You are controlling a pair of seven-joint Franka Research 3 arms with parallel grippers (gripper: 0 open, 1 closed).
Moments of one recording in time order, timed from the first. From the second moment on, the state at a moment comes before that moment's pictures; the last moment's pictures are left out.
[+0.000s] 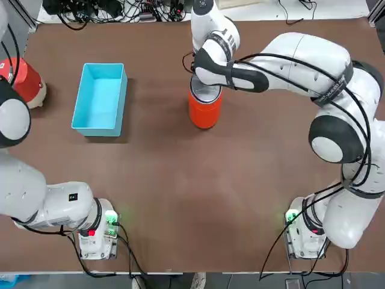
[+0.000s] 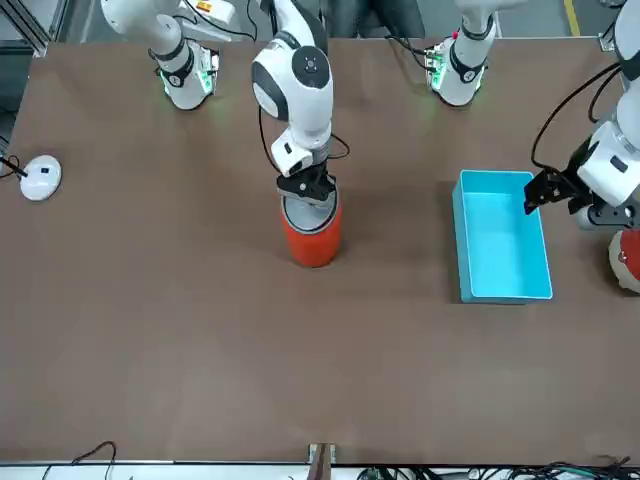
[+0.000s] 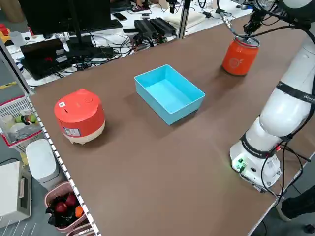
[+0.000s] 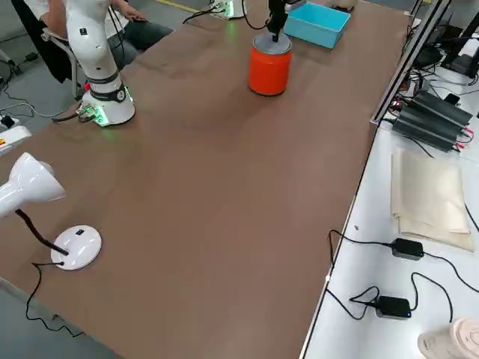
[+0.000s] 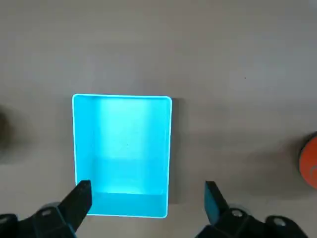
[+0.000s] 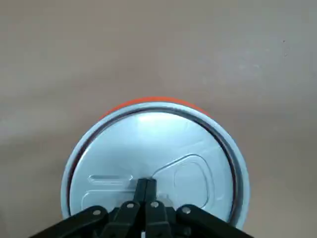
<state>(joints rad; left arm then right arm) 0.12 0.08 -0.23 -1.56 0.02 1.66 -0.10 0.86 0.44 -0.02 -1.55 -0.11 2.02 1.13</state>
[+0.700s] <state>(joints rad) 0.12 0.08 -0.23 -1.55 0.02 1.65 -0.10 0.88 0.46 -0.02 -1.54 -0.19 2.03 1.19</state>
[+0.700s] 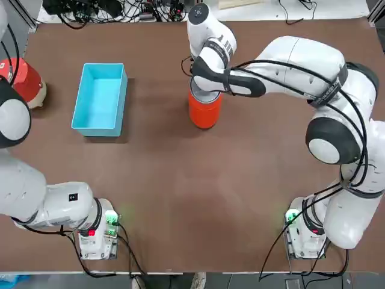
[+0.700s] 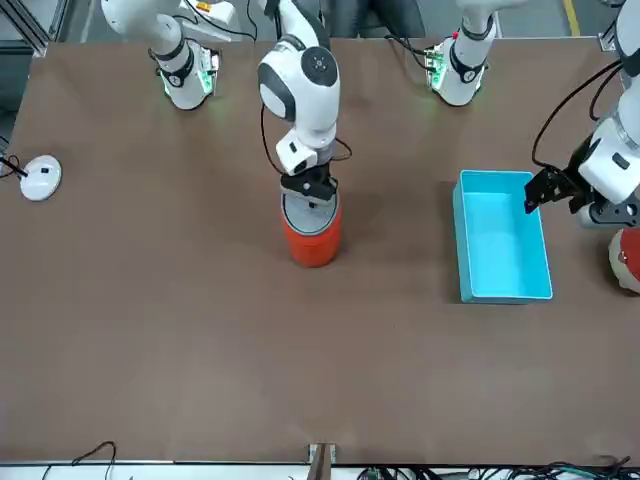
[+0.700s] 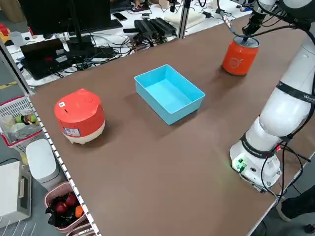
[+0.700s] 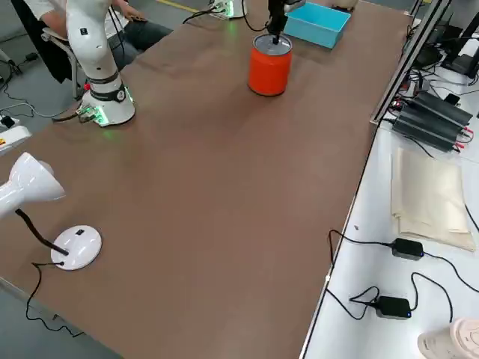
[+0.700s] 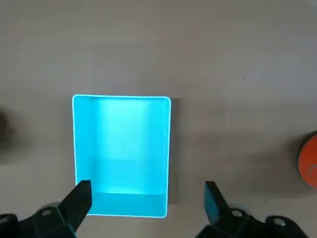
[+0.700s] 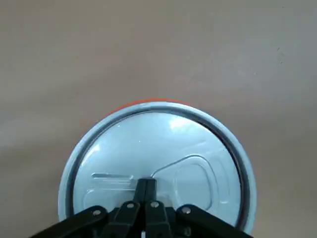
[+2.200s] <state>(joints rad) 0.12 0.08 -0.23 -1.55 0.02 1.65 -0.10 0.51 0.16 -0.04 -1.43 -0.05 1.51 0.57</state>
